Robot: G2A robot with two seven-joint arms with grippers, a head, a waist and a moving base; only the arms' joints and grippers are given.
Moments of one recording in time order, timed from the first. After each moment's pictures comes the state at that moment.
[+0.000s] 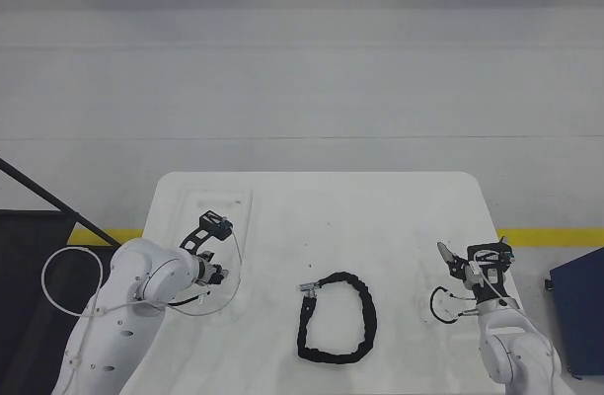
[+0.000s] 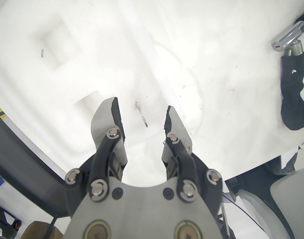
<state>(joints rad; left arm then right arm) 1.29 -1.06 -1.35 -1.89 1.03 -0.17 -1.44 -1.73 -1.15 1.60 -1.80 -1.33 0.00 0.00</state>
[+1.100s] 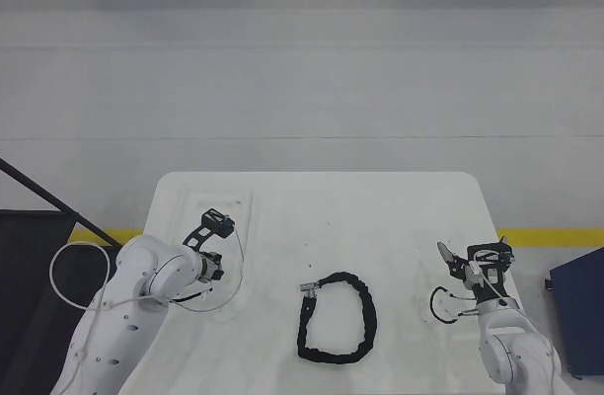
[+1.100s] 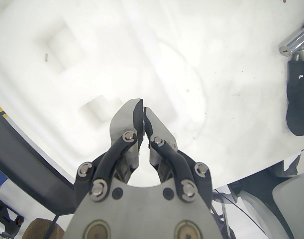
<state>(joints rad) 1.25 -1.05 -1.31 -1.85 1.05 -0.15 -1.44 -1.73 -1.15 1.60 -1.80 -1.33 0.00 0.00</state>
